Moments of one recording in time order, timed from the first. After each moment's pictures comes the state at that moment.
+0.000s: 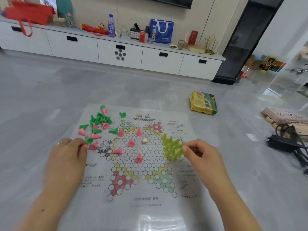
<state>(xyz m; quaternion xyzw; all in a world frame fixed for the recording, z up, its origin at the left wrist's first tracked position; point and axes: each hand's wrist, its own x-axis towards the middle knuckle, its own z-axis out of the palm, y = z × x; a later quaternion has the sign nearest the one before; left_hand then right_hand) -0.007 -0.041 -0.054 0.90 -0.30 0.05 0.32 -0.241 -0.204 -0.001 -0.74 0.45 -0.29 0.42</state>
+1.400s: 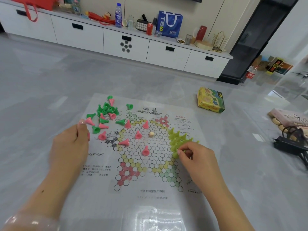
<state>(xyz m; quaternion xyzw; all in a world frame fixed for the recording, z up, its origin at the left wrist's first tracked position) -0.005 -0.041 -0.055 0.83 -0.19 0.01 0.52 -0.225 -0.194 -0.018 -0.86 0.40 -0.21 0.22</state>
